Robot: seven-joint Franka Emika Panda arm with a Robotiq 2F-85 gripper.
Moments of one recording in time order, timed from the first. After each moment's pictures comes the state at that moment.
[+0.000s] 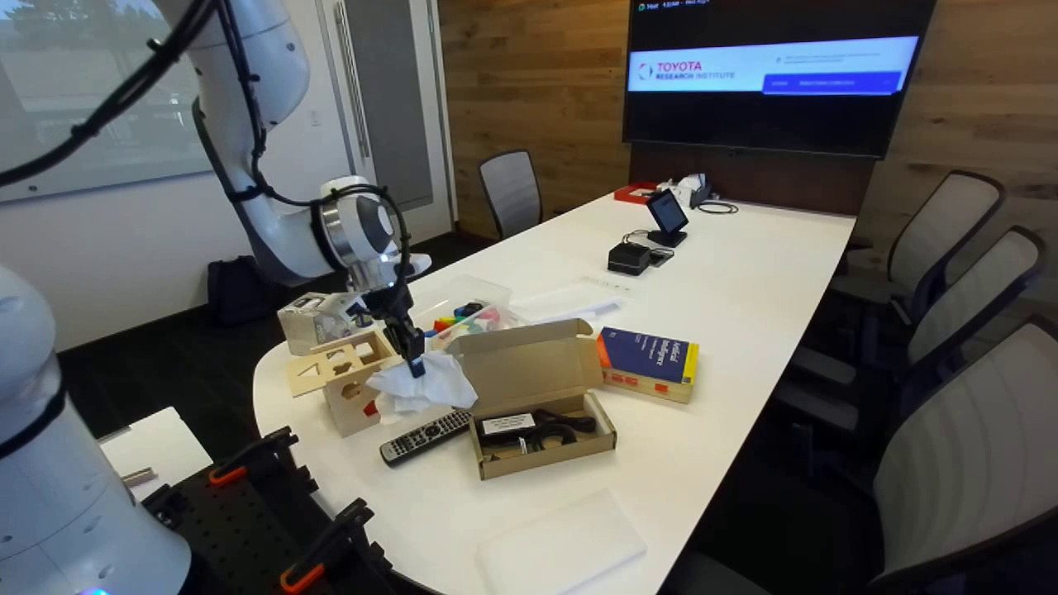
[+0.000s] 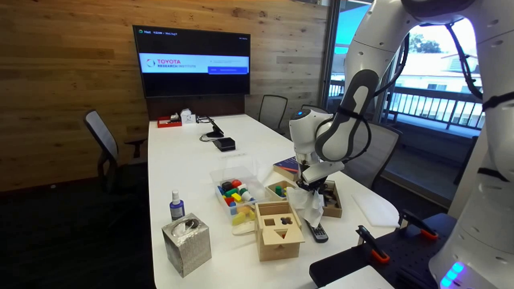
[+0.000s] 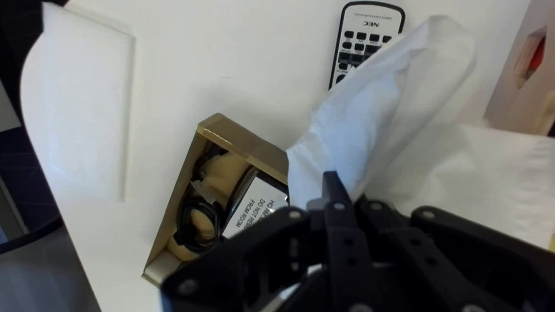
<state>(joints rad) 0.28 0.39 -0.05 -2.43 -0.70 2.68 1.03</state>
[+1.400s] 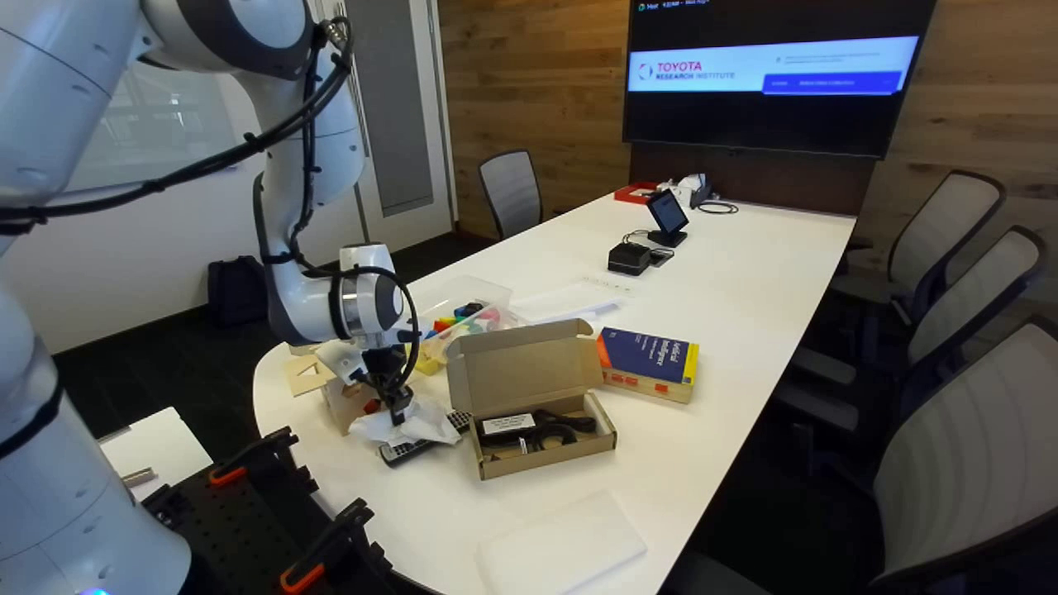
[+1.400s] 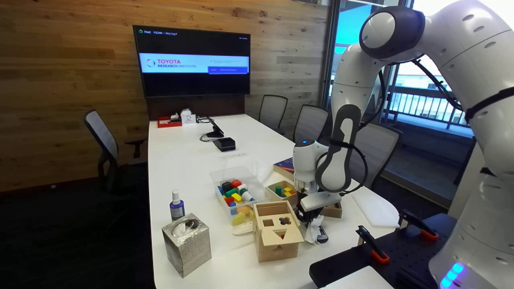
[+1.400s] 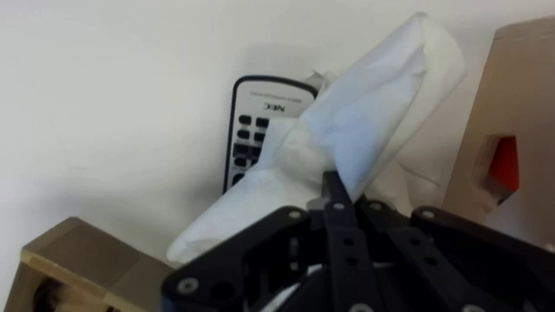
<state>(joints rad) 0.16 0.70 0.04 -2.36 -0.65 2.94 0.97</state>
